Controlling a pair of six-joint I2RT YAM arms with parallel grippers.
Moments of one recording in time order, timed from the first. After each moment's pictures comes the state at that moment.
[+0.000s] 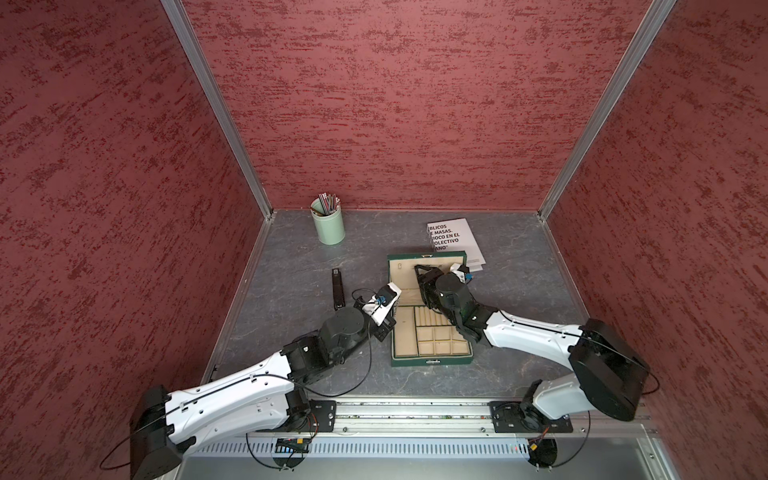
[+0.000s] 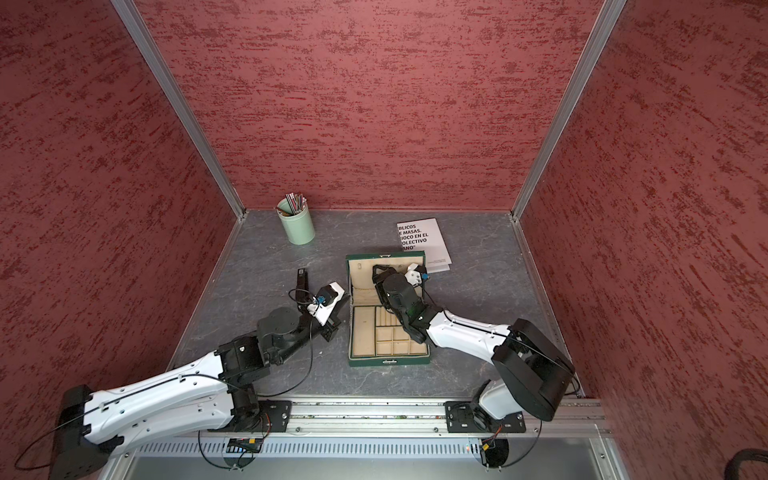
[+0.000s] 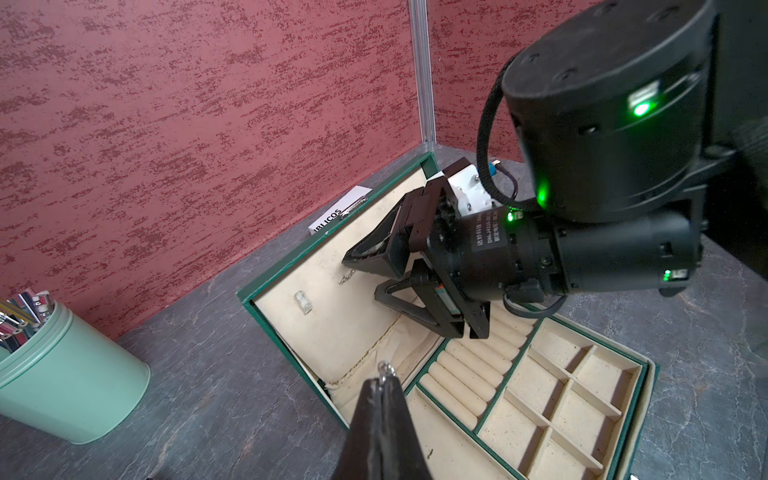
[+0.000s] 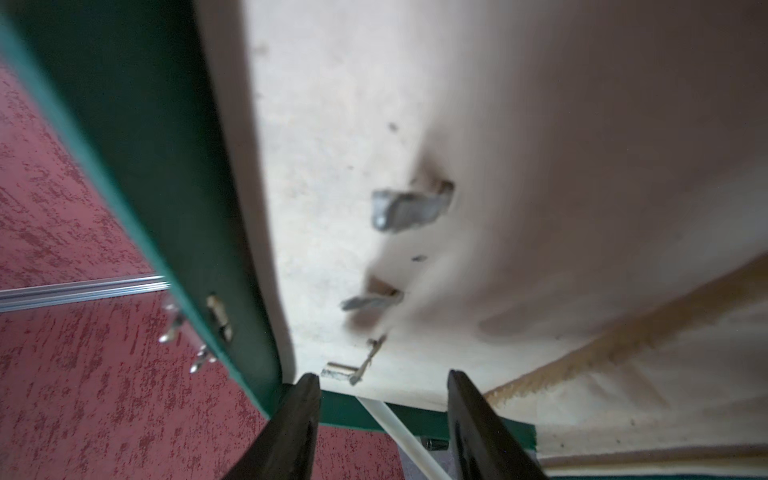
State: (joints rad) left arm -1.05 0.84 0.58 0.03 -0.35 0.11; right arm 0.81 1.48 0.73 0.38 0.33 1.64
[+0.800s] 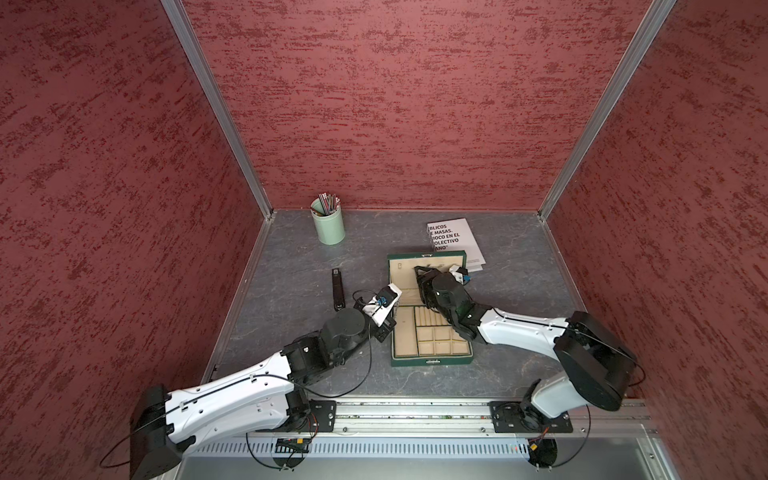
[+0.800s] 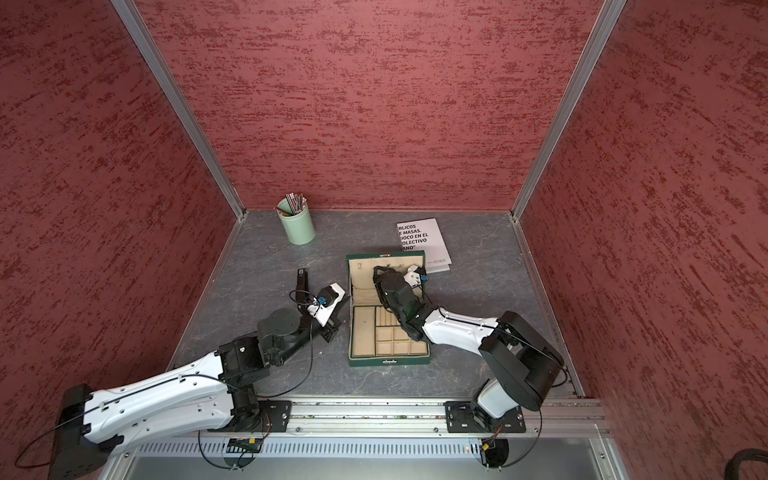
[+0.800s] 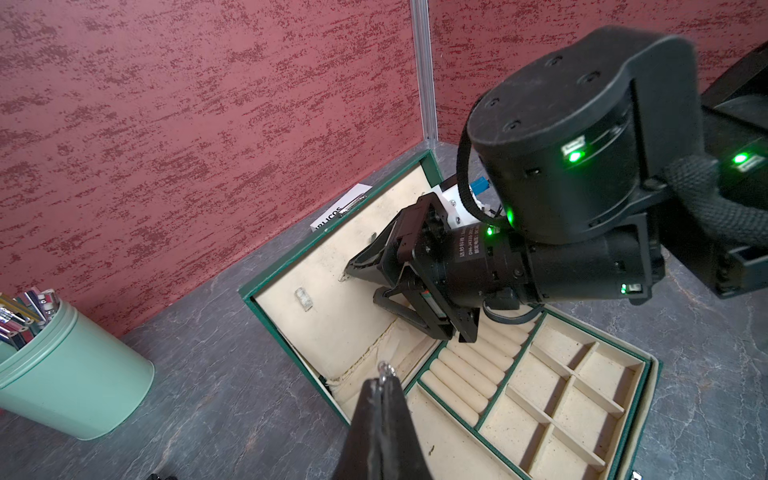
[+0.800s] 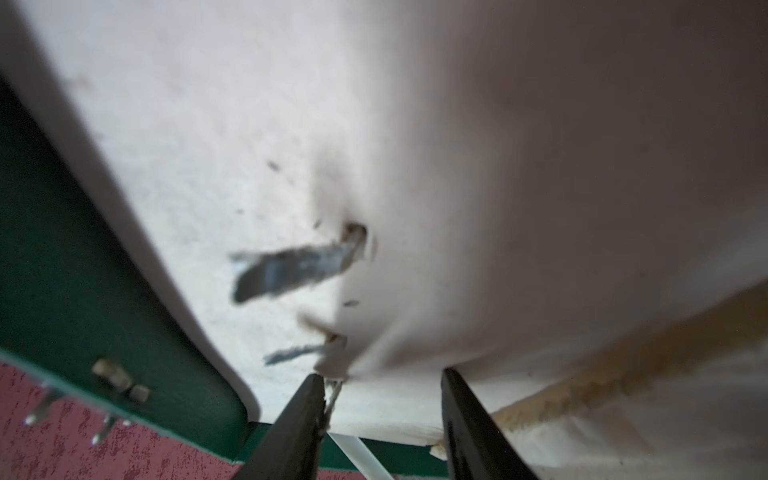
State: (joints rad) left arm -1.05 0.84 0.58 0.03 -0.37 0.11; right arm 0.80 1.54 0.74 0.43 0.33 1.68
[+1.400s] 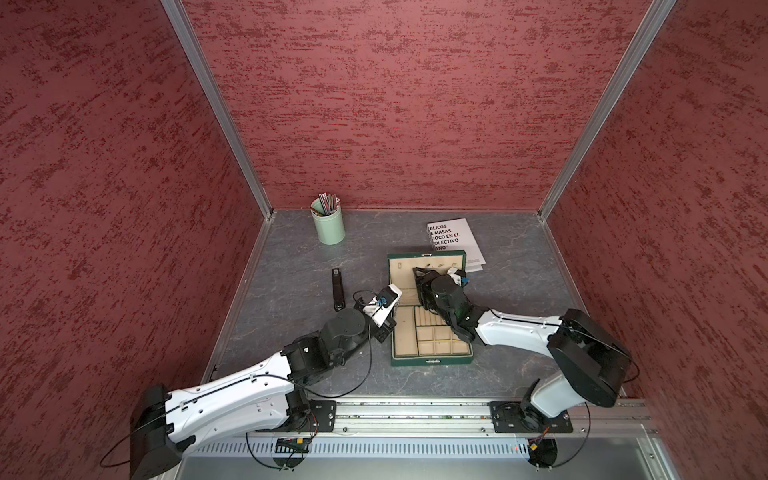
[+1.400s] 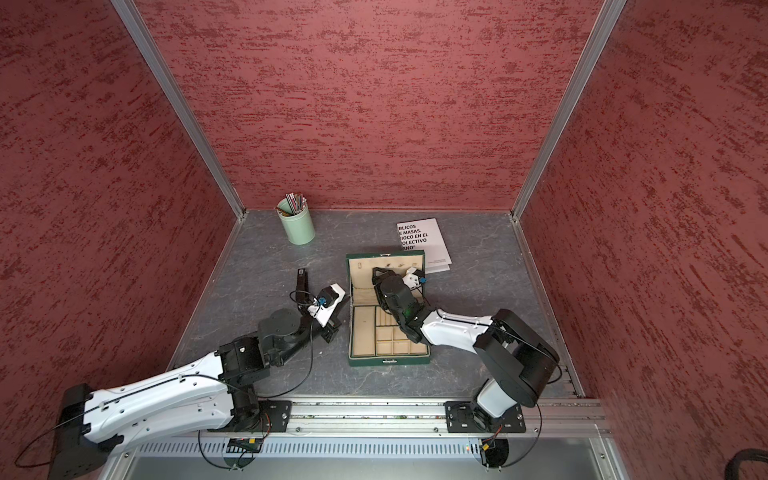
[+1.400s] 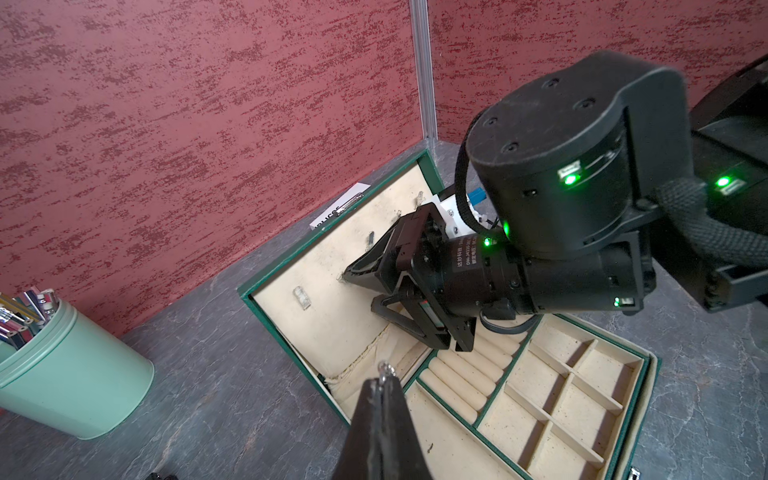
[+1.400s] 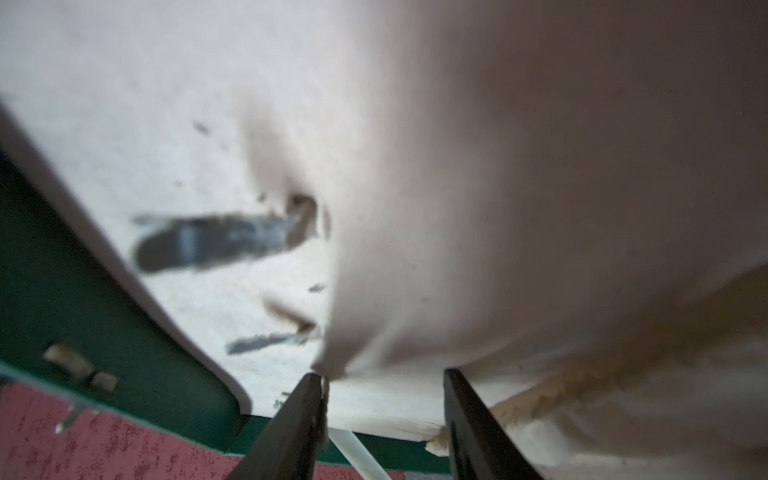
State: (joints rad) left arm -1.06 0.84 0.59 0.02 -0.37 0.11; right arm 0.81 1.54 0.72 0.45 0.32 1.69
